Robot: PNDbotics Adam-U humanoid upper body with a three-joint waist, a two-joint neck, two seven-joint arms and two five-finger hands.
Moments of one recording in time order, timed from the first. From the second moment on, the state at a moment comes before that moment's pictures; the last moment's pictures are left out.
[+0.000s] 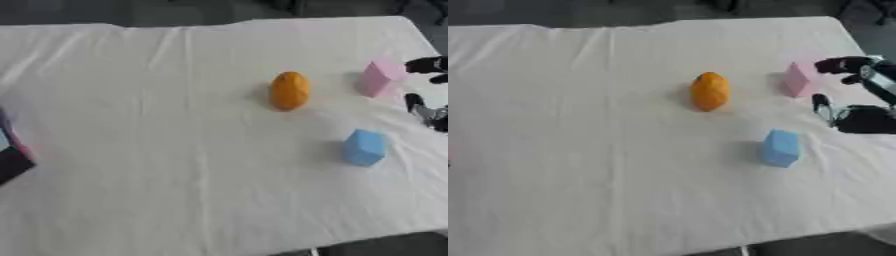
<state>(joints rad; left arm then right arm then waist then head) -0.32 0.39 0.08 -1.68 0.37 0.03 0.32 0.21 -1.20 -0.14 -1.99 -0.05 0.10 0.02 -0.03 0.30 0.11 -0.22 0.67</state>
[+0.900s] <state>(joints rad) -0.32 0.39 0.06 -1.68 0.36 0.04 0.30 0.19 -1.20 0.00 -1.99 0.02 0.24 0.03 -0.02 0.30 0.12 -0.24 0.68</state>
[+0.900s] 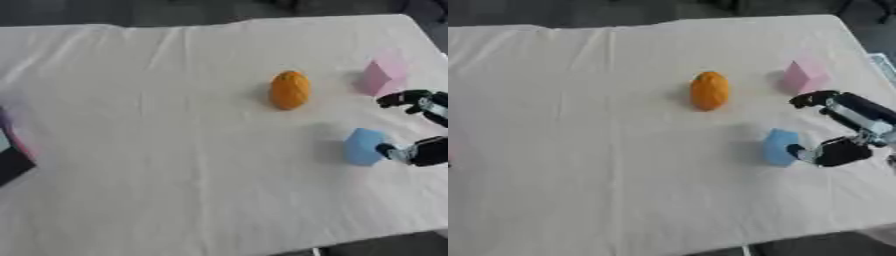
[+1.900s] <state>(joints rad) -0.33 0.39 0.05 -1.67 0.36 0.04 0.30 0.18 -1.19 0.05 -1.99 0.12 0.33 0.10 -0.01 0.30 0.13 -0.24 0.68</state>
